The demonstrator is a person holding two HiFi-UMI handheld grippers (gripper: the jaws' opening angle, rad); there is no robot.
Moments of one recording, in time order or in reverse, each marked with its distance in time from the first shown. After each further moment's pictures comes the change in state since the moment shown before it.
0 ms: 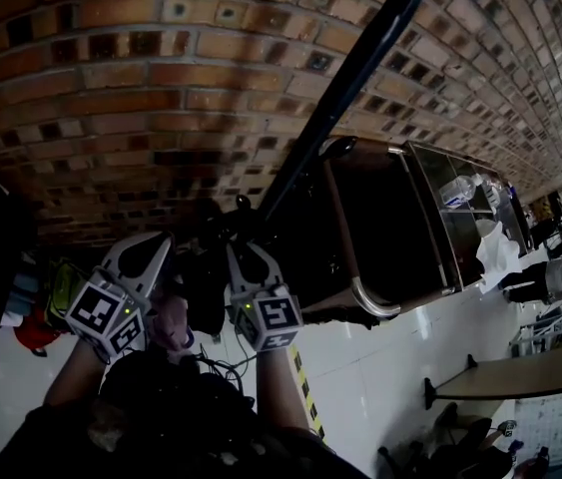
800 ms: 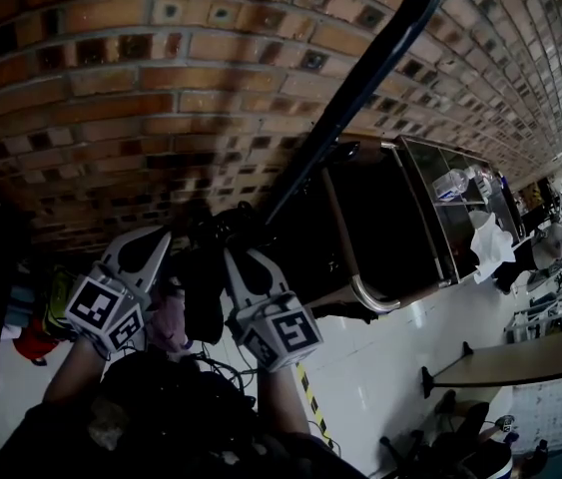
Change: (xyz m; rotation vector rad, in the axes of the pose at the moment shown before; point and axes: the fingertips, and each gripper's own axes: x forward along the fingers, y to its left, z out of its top) left arm 0.016 0.014 0.009 -0.012 -0.014 -0.057; right arm -0.016 0.035 0.063 0.079 -0.085 0.086
